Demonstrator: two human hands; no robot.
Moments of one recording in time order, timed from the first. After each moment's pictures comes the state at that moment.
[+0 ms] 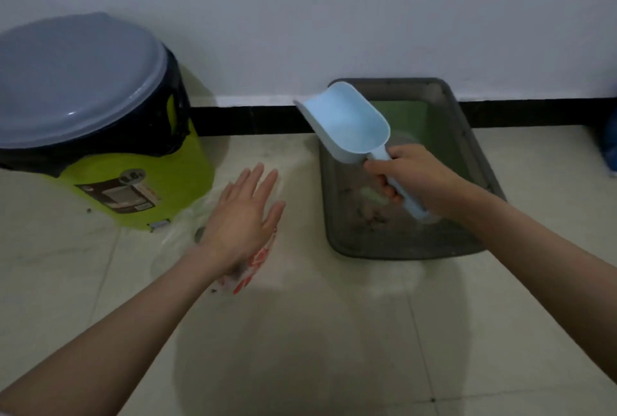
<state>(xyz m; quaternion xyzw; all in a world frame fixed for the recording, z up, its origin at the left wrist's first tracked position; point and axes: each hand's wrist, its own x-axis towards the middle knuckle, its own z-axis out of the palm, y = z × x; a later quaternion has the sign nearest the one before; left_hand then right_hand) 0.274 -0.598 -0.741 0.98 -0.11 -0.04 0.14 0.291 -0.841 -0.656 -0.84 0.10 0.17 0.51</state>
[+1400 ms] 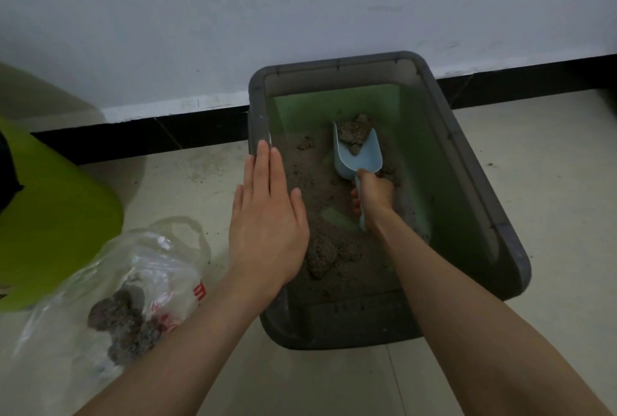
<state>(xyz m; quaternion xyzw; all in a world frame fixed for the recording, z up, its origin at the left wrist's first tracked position) 0.363 -0.758 -0.775 0.98 -0.05 -0.02 0.21 0.424 -0.914 -0.854 -0.63 0.44 0.05 0.64</state>
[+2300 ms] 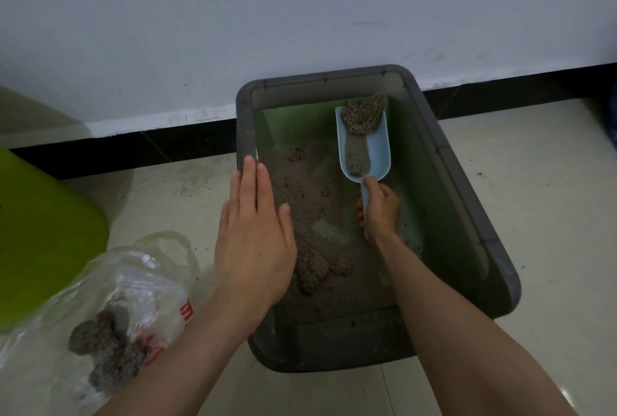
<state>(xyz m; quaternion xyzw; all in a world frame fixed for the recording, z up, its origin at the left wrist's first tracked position) 0.364 -0.760 -0.776 0.97 -0.05 -0.01 0.22 0.416 -0.930 -0.861 -0.64 0.39 -0.06 0.66</state>
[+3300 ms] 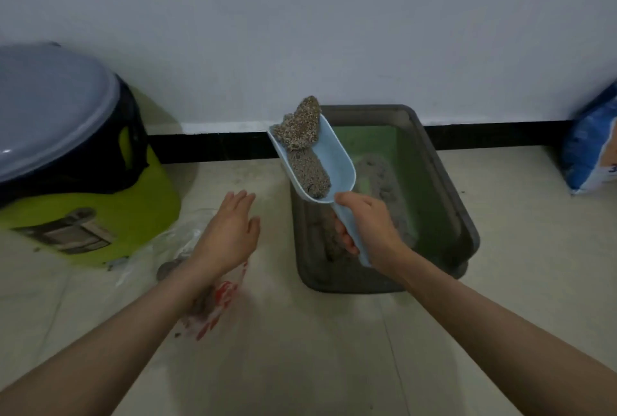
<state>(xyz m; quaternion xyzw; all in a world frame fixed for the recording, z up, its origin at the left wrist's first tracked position) 0.316 -0.629 -0.753 0.96 -0.06 -0.09 0.26 0.287 -0.830 -0.699 -0.70 0.20 0.11 0.68</state>
